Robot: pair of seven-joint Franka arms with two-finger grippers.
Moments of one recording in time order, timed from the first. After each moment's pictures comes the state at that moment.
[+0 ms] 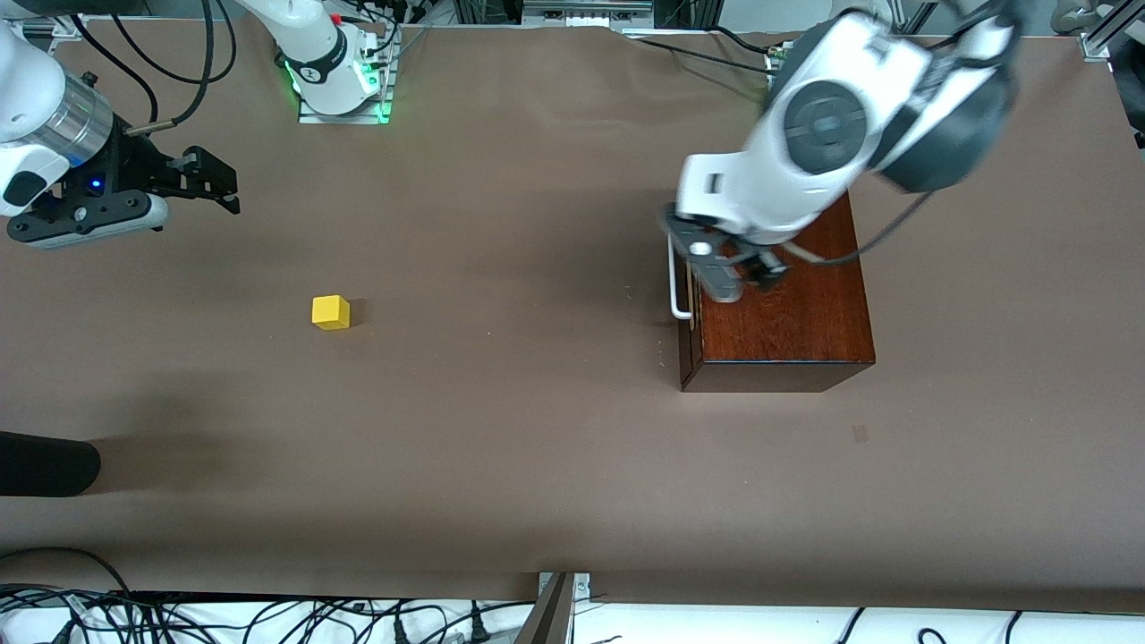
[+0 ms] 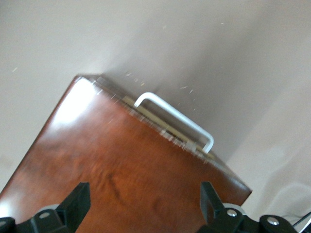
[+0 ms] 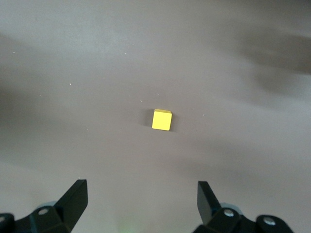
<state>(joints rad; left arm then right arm) -0.20 0.32 -0.31 -1.40 0.03 1.53 0.40 0.14 0.02 0.00 -1.60 0.02 1.58 -0.10</state>
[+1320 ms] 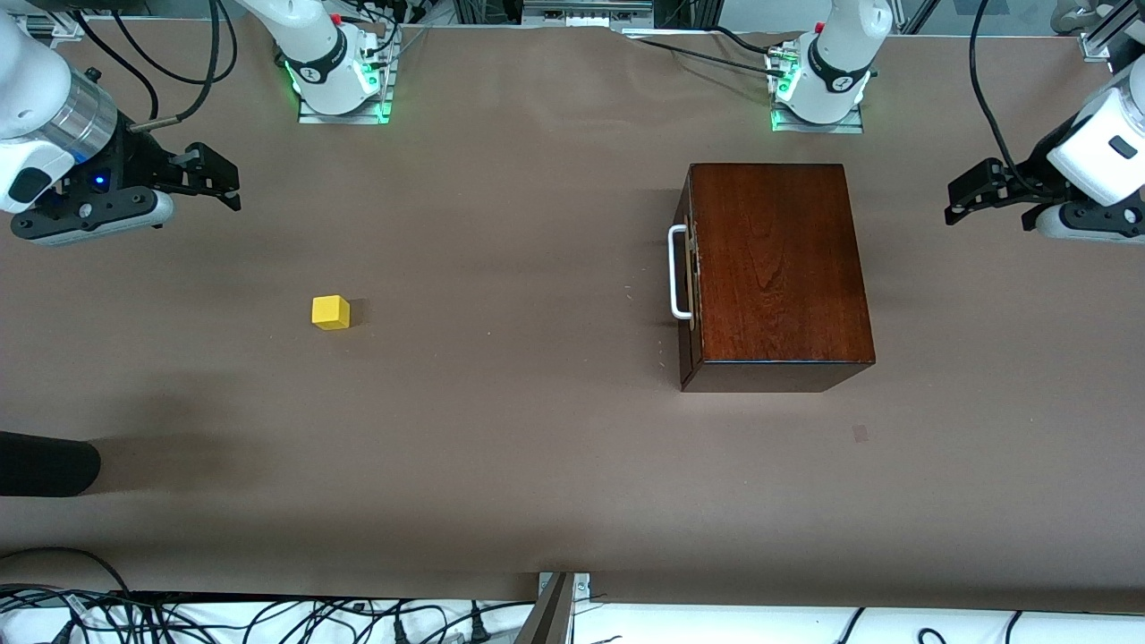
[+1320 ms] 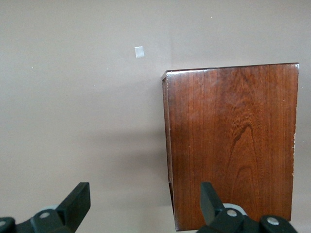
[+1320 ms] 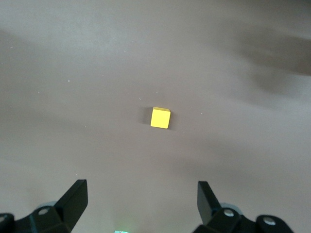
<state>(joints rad) -0.03 -0.02 0.00 -1.65 -0.03 1.57 0.02 0.15 0.02 0.01 -1.59 0.00 1.56 -0.10</state>
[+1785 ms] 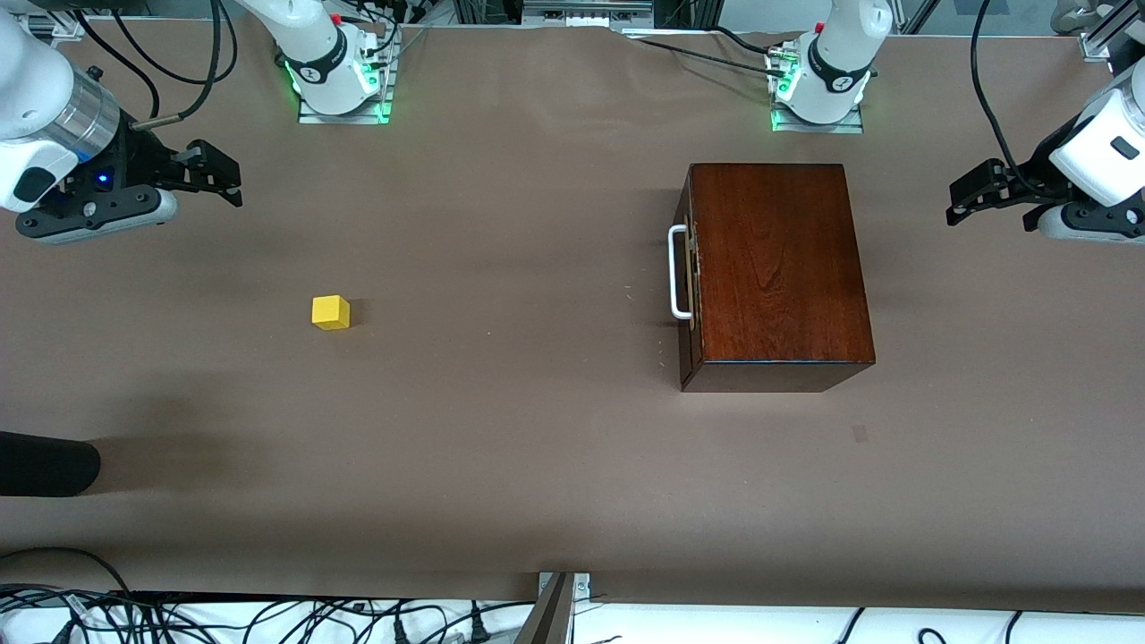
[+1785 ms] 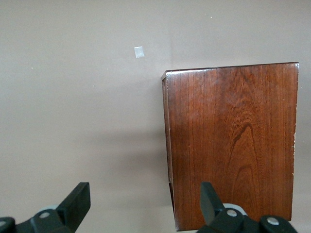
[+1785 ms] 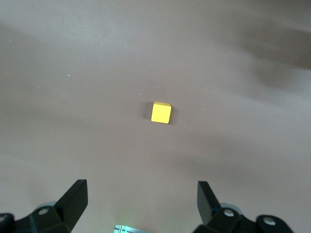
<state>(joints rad) -0.03 -0.02 0.00 -1.65 -0.03 1.57 0.02 0.15 0.02 0.01 -1.59 0.00 1.53 -0.10</state>
